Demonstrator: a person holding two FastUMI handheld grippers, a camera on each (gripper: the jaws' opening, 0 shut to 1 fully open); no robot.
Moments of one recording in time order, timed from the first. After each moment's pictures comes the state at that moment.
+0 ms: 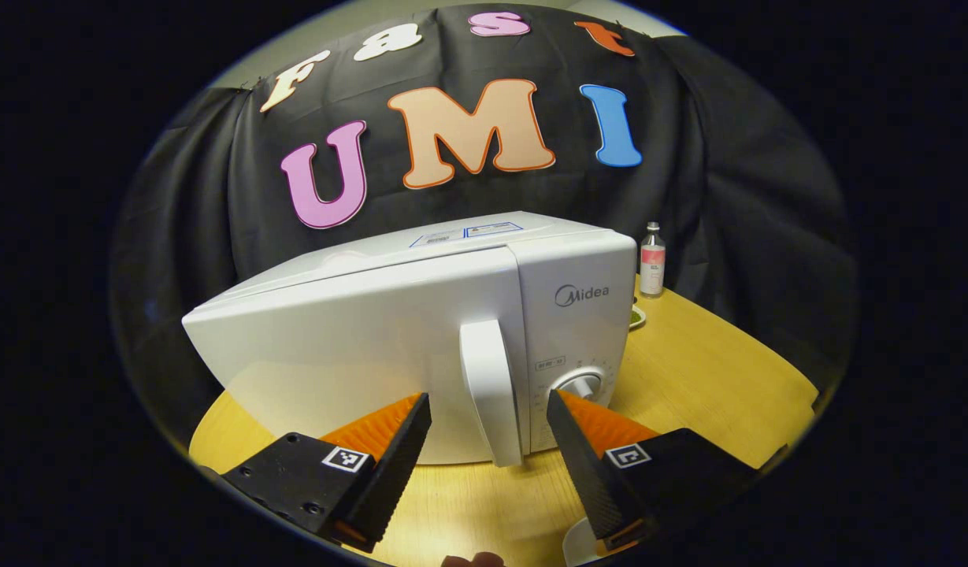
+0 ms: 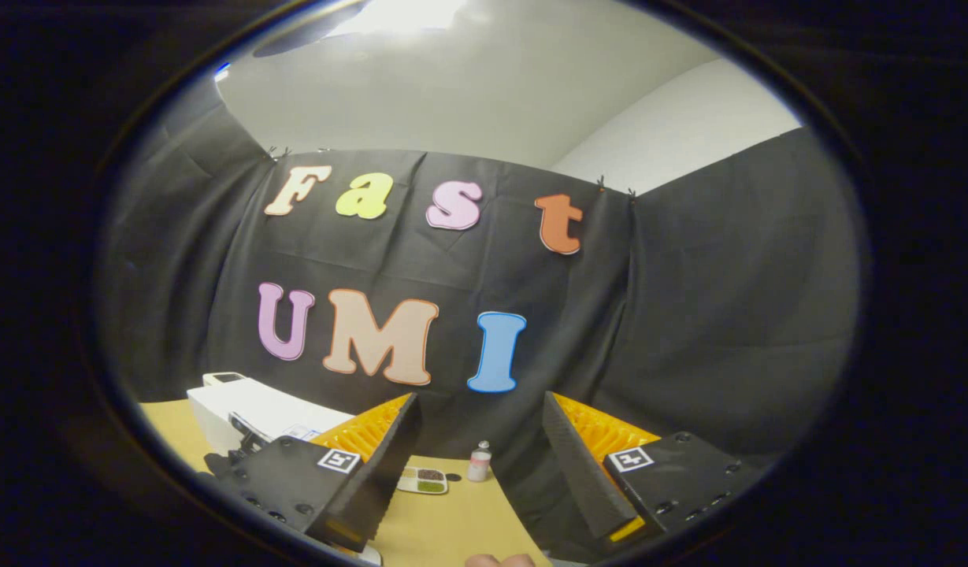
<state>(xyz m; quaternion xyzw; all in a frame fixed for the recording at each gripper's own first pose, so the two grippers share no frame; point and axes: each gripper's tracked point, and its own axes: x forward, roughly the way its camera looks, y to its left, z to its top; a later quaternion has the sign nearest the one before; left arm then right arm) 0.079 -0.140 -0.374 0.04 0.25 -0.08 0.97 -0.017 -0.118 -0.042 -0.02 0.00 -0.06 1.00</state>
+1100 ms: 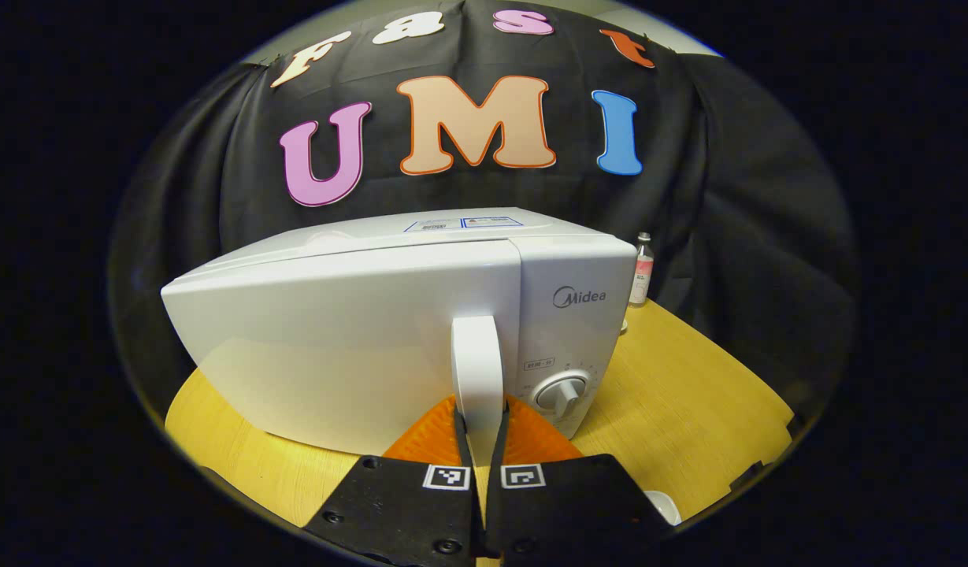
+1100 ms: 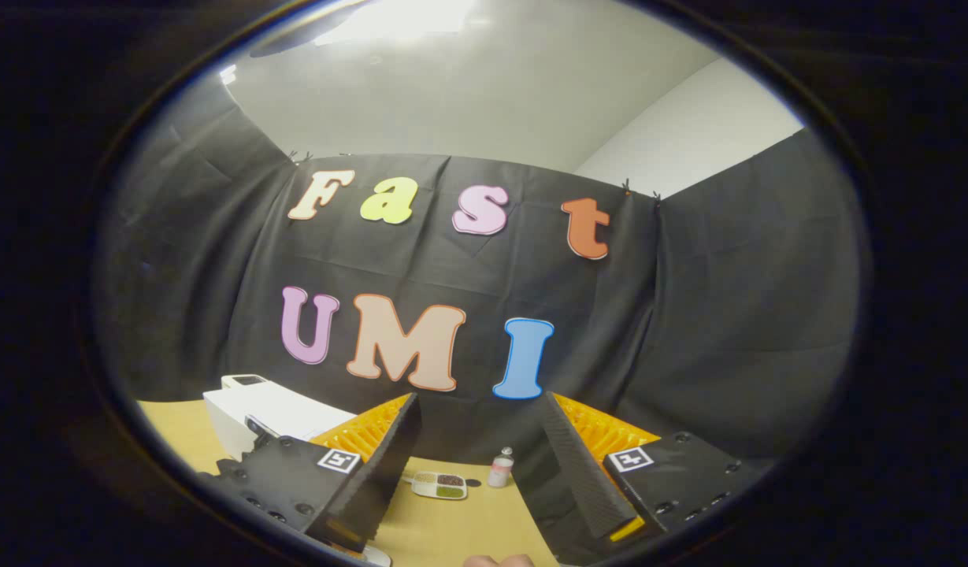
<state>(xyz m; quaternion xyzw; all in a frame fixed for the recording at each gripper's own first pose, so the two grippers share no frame) 0.073 -0.145 -0.379 -0.01 0.27 -0.10 0.96 -0.001 -0.079 -0.043 -0.03 -0.01 -0.01 1.00</state>
